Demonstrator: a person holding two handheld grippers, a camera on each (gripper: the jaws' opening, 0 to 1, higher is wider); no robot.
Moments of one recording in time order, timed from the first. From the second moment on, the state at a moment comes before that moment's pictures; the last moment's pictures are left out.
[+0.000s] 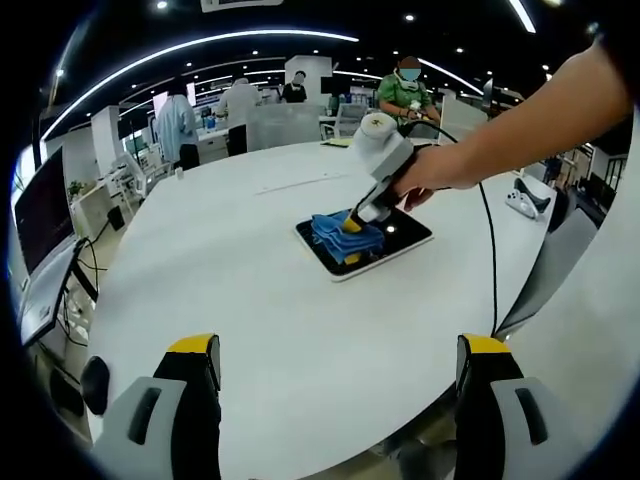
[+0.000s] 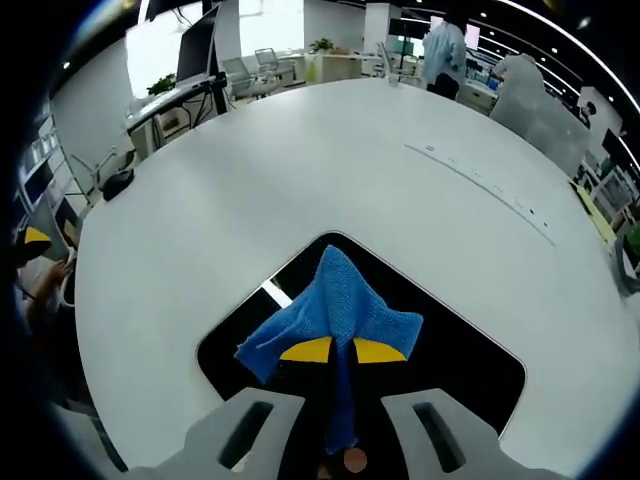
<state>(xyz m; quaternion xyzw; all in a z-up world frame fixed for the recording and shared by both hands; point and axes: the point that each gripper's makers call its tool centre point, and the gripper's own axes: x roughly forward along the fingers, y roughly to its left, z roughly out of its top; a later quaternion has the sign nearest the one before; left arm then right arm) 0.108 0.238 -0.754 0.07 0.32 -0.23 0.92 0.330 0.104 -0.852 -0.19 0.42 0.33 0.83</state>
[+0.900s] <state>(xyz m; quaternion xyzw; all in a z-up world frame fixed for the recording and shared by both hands) 0.111 0.233 -0.754 0.07 0.32 -0.24 0.92 0.329 0.088 -0.850 -0.19 0.42 0.33 0.83</state>
